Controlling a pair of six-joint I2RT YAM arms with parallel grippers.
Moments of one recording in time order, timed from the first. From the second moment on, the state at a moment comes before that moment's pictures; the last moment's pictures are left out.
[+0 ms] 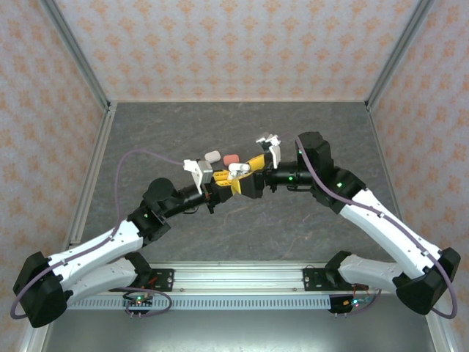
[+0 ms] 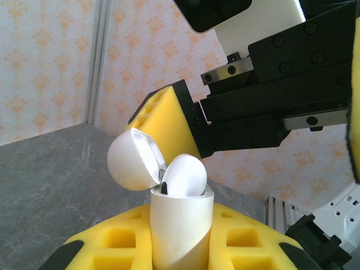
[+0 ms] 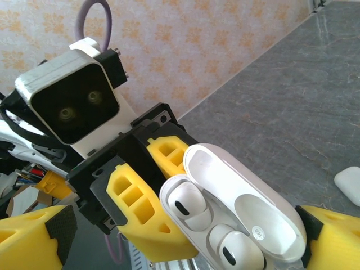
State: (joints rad) left arm -0.74 0.94 0.55 0.47 0.34 -0.28; right arm 0.68 1.07 1.10 -0.38 -0.69 0.33
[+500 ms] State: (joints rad) left arm -0.74 0.95 0.55 0.45 0.33 -0.28; right arm 0.68 1.00 1.08 -0.43 -0.58 0.30
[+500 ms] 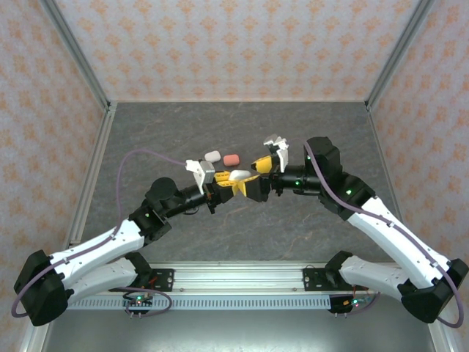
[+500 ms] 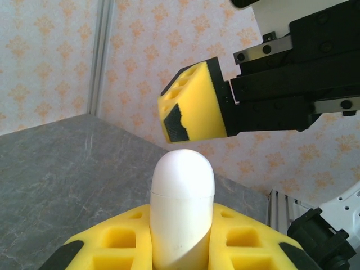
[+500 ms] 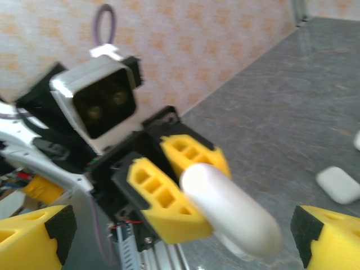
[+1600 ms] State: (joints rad) left arm -0.65 1.77 1.05 -0.06 0.08 -0.48; right arm 0.68 0.97 0.98 -0.55 0.12 0.31
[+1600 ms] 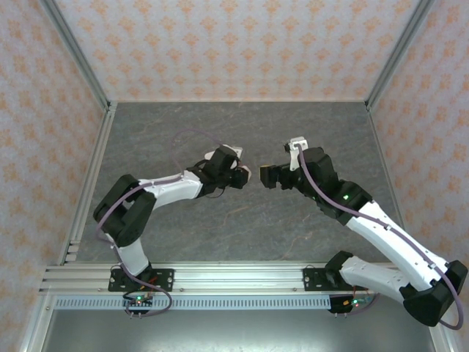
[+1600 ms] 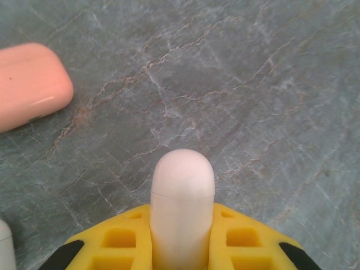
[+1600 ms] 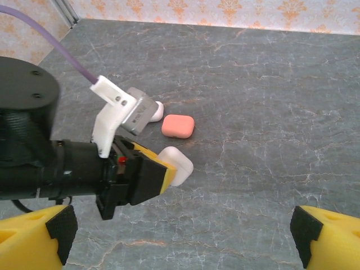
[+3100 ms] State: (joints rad) left arm -0.63 1.49 1.04 -0.20 -0.17 -0.42; right arm 0.61 0.96 0.94 -0.58 0.36 0.25
